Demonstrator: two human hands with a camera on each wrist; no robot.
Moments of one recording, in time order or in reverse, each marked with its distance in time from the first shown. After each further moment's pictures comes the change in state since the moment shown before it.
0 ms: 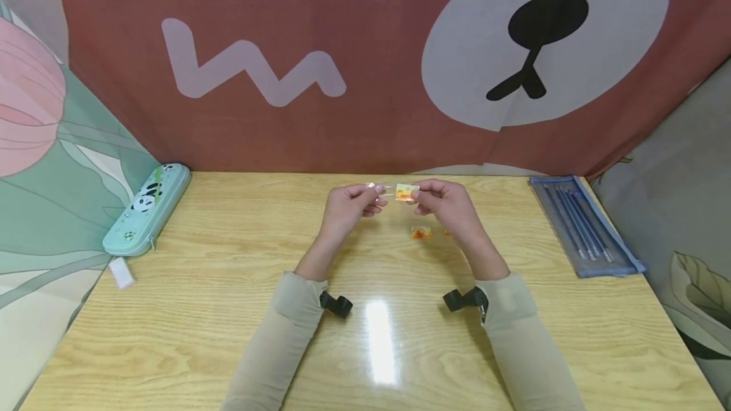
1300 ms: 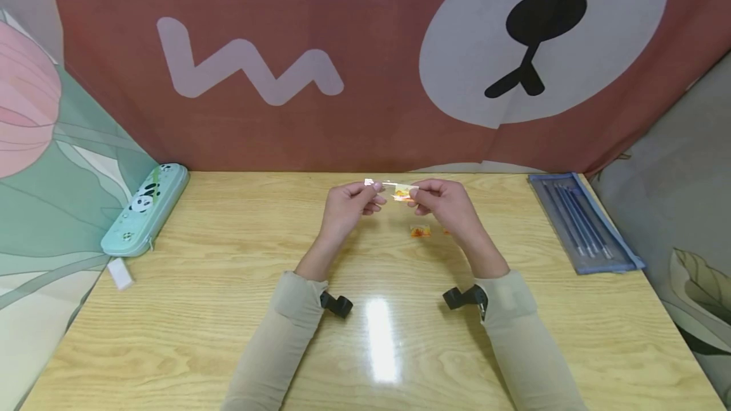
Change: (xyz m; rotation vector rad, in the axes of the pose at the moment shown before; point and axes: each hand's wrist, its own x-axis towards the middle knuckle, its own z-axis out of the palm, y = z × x) left_hand -0.001 -0.001 0.002 0.020 0.009 0.042; right_hand -0.003 -0.001 -0.002 -0.043 -0.021 -0.014
